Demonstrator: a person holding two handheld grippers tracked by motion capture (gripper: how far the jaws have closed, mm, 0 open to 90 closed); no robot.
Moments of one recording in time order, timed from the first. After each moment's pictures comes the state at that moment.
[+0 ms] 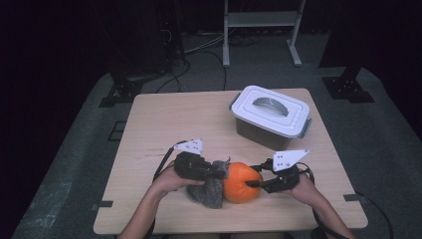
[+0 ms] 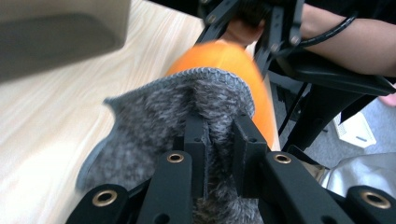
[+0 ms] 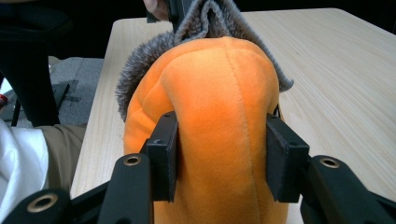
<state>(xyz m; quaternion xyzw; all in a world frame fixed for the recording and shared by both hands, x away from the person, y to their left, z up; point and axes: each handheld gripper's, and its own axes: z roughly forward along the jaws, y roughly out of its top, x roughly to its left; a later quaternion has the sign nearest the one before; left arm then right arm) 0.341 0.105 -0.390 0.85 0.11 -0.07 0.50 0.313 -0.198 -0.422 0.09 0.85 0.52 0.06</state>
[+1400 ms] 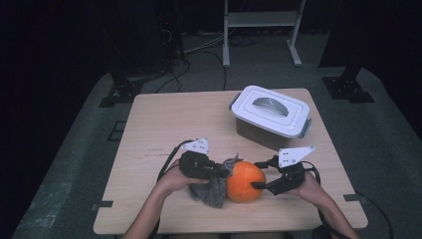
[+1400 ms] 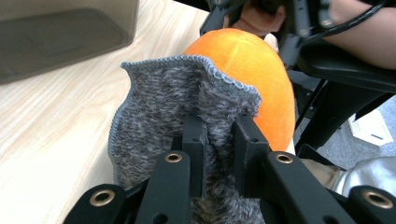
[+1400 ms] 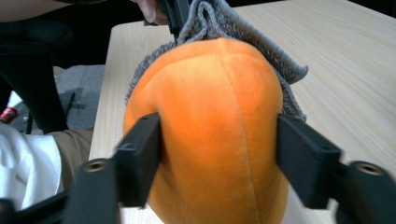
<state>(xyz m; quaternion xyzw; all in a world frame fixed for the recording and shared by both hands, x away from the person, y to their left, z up) 0.345 0.097 -0.397 0.86 0.13 -0.05 0.48 0.313 -0.211 -0.414 0.13 0.85 0.51 0.04</state>
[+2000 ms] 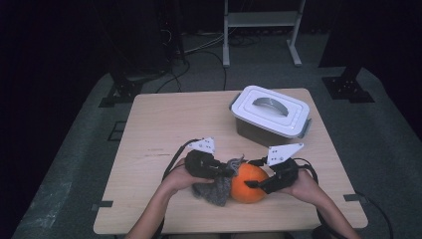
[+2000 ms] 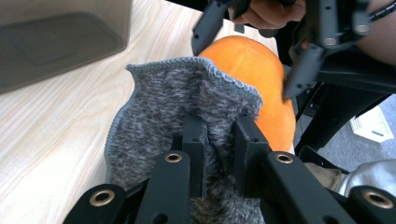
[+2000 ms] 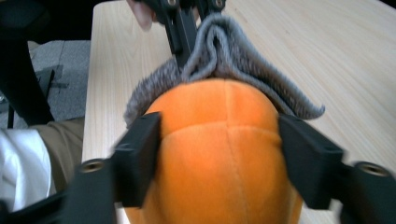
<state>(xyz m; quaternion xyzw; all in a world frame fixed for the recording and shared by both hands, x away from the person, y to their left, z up) 0.345 0.088 -0.397 0.86 0.13 -0.06 0.49 0.309 -0.188 -0.395 0.13 0.88 0.46 0.06</state>
